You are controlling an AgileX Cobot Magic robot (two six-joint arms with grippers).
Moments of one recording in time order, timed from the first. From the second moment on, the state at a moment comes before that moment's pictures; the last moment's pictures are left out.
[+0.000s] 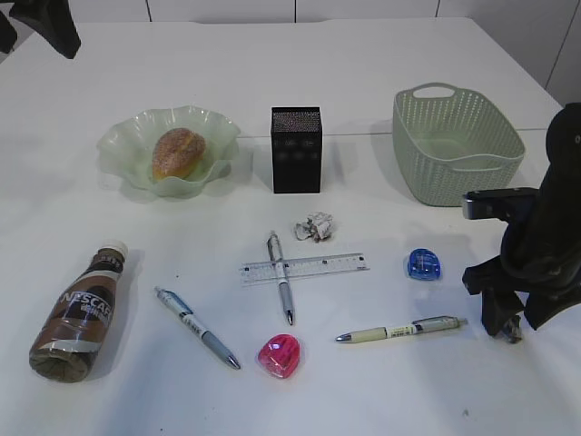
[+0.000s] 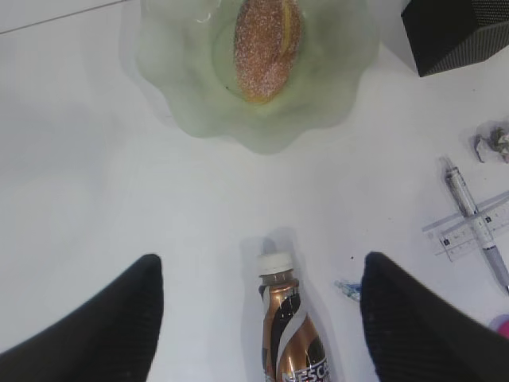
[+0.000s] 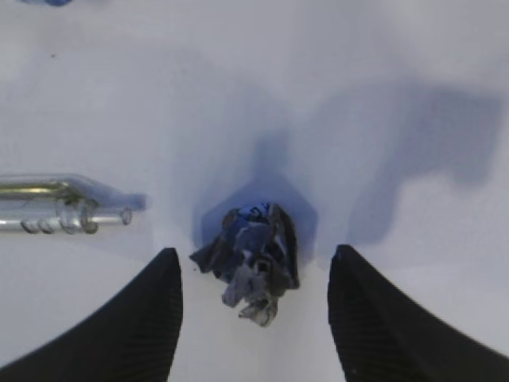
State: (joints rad) left arm -0.19 1.77 -1.87 -0.02 1.25 -0.02; right arm 0.06 1.90 -1.06 0.07 0.86 -0.08
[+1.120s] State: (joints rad) left arm -0.19 1.77 -1.87 -0.02 1.25 -0.02; right arm 0.06 1.92 -1.07 0.05 0.82 -0.08
